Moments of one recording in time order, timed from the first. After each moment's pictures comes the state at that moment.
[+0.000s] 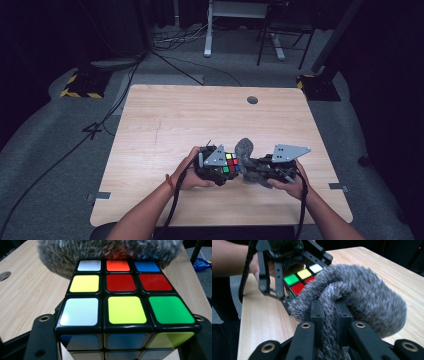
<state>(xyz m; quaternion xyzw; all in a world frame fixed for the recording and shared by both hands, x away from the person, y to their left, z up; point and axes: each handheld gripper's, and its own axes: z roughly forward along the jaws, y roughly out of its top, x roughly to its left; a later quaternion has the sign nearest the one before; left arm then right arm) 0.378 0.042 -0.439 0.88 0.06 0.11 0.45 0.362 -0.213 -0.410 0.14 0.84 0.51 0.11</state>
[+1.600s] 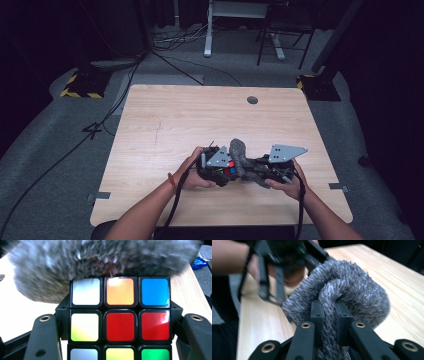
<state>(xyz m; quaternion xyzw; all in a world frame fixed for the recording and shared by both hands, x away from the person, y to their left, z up) 0.378 0.036 -0.441 0.88 0.05 0.11 0.45 0.360 -0.206 -0.409 0.15 0.84 0.50 0.11</state>
